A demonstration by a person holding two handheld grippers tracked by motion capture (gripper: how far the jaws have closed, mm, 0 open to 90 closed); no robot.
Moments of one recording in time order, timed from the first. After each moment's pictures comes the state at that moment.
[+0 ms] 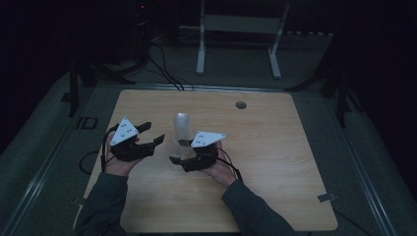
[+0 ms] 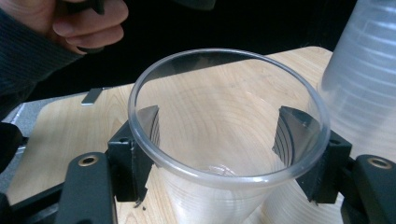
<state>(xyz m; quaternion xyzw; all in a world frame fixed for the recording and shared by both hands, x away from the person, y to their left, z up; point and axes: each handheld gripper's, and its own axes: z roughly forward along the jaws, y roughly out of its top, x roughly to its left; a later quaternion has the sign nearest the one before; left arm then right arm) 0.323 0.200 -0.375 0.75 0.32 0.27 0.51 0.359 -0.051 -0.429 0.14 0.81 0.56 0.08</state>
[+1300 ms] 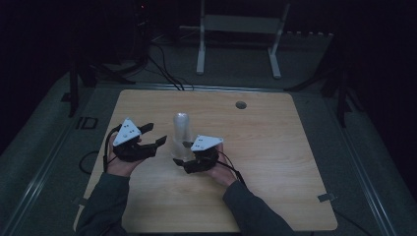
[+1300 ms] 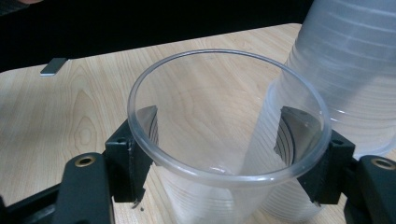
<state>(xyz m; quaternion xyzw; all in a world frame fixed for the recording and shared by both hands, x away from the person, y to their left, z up) 0.324 0.196 -0.378 0.75 0.32 0.27 0.51 0.365 -0.052 -0.455 0.15 0.83 0.52 0.12</state>
